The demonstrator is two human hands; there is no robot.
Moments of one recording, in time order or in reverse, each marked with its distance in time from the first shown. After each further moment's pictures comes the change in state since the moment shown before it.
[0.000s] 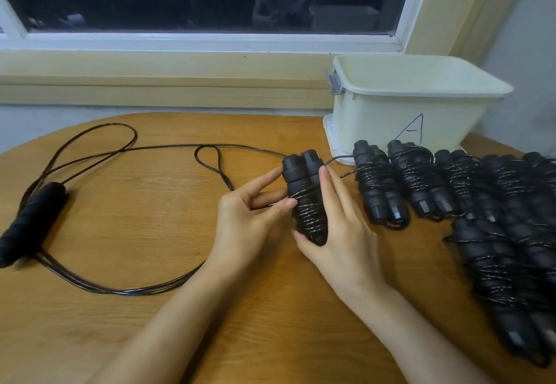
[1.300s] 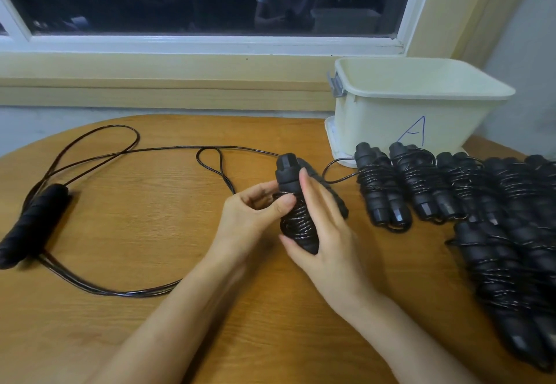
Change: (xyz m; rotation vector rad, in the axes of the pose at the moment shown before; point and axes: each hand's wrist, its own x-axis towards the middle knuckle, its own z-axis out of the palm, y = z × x) left_hand 0.002 0.006 -0.005 -0.208 -0.067 -0.205; right_hand -0.004 -0.010 0.006 0.320 -0.082 -0.072
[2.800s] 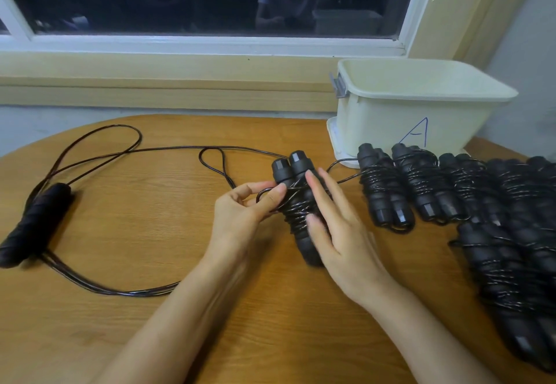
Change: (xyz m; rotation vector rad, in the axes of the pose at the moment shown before) left_hand 0.000 0.008 0.002 -0.090 0.208 -0.118; right_hand 0.008 0.010 -0.015 -0.005 -0.185 0.085
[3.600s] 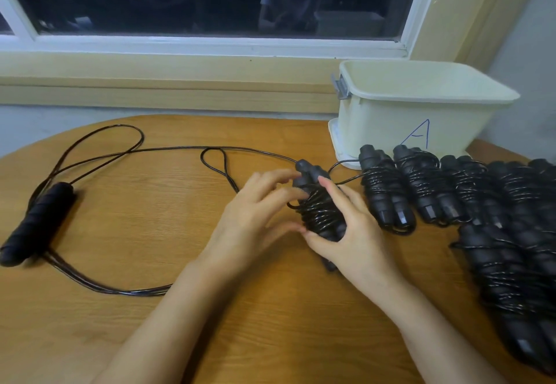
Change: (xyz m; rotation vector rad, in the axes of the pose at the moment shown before) left_hand 0.020 -0.012 -0.021 0.973 -0.303 1.119; right_hand 0.003 0.012 -0.003 0.089 0.071 0.155
